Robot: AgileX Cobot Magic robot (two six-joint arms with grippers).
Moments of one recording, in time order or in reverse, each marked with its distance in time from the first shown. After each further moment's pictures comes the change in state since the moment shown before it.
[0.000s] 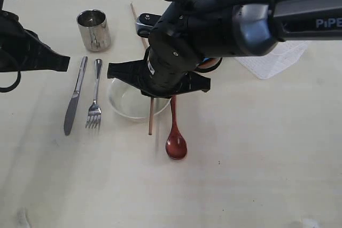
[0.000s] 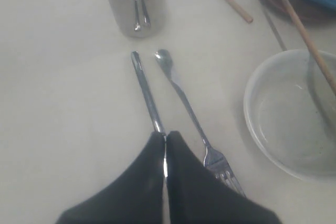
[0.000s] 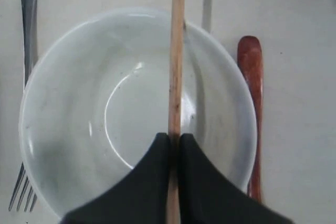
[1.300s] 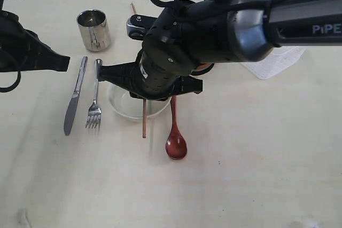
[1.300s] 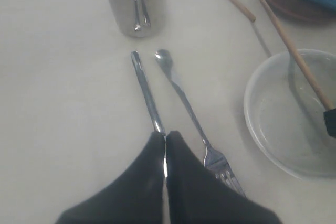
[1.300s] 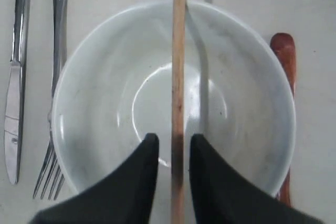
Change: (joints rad) left arm 0.000 0.000 0.000 0.000 0.000 0.000; right arm 0.027 0.000 0.000 -0.005 -0.038 0.000
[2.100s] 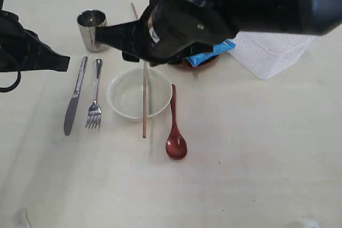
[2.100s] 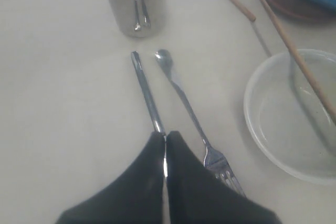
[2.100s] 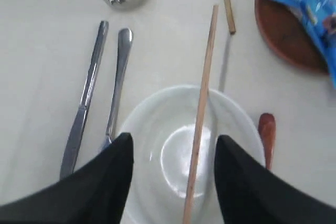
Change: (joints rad) left arm 0.000 0.000 0.000 0.000 0.000 0.000; right arm -0.014 -0.179 -0.025 -0.129 0.033 -0.047
